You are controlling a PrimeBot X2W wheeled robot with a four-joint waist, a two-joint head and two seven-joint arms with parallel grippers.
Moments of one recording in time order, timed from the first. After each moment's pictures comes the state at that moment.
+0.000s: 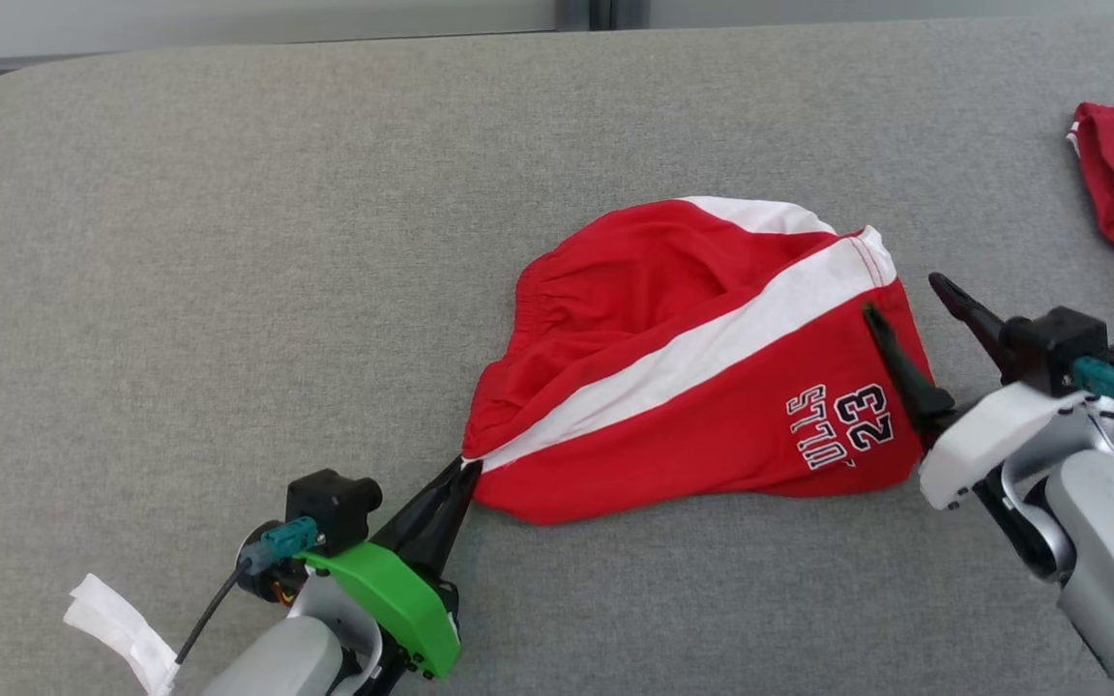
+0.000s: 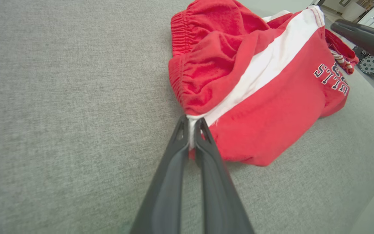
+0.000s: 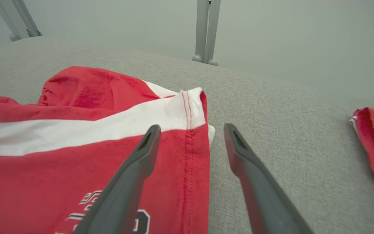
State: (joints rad) left arm -0.36 0.33 -0.80 0.38 -0.79 -0.08 -0.21; right arm -0.41 -0.47 0.41 0.39 0.44 0.13 -0.21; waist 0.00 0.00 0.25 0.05
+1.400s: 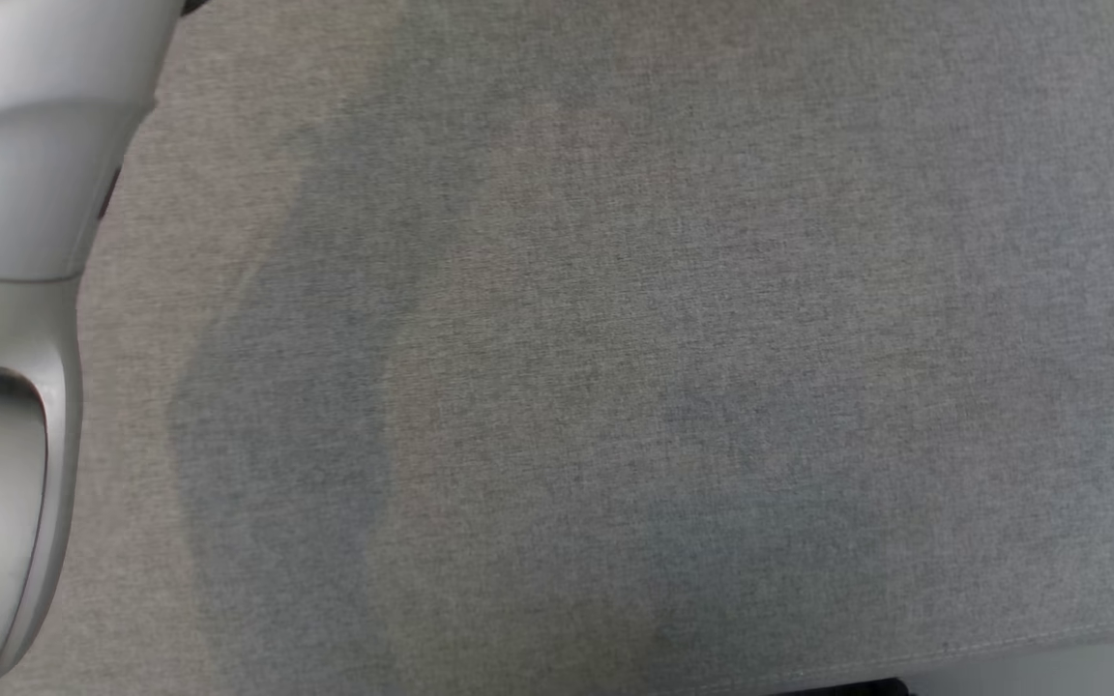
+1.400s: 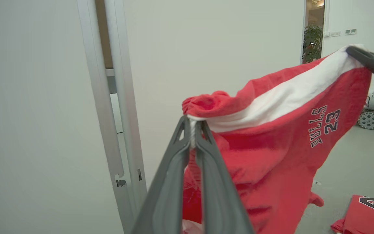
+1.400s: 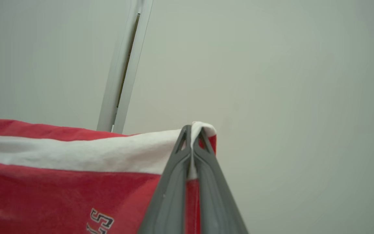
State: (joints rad) left arm -1.67 0.14 -0.66 0.63 -0.68 -0.12 -0.10; right arm -1.48 -0.64 0.27 0.43 0.49 0.13 -0.26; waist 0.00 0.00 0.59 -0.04
